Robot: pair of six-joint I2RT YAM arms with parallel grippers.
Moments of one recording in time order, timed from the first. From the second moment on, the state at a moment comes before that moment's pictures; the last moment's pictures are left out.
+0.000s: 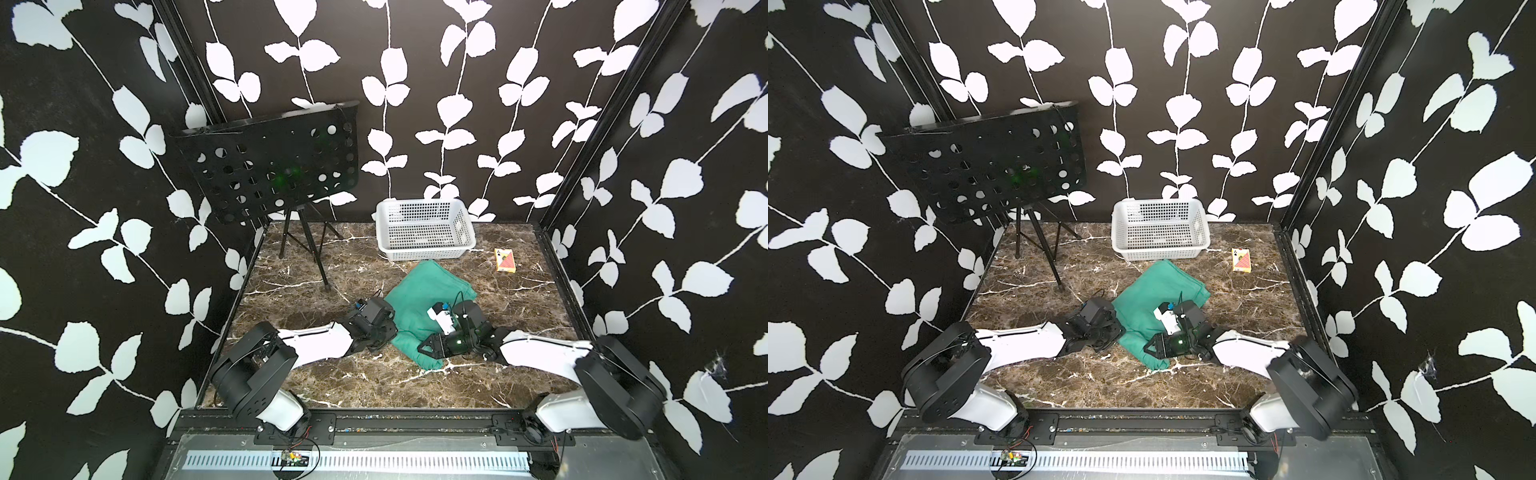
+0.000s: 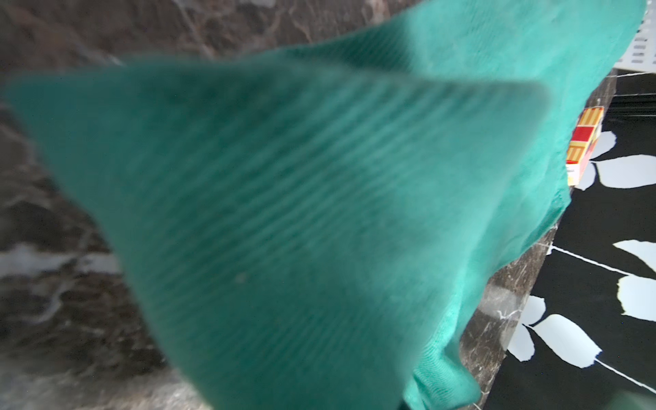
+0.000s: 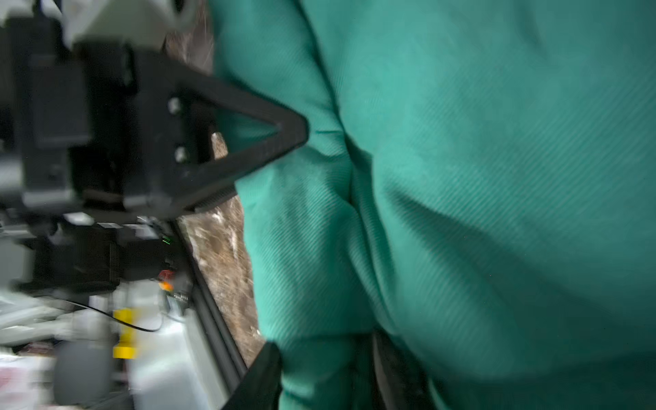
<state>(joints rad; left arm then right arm) -0.79 1.50 0.65 -0.08 0.03 -1.32 0.72 1.35 0.54 -0.04 -0.52 0.49</state>
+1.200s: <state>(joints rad) -0.79 1.33 0.66 -0.22 -0.03 -1.38 1.21 1.49 0.67 -0.12 0.39 -0.02</state>
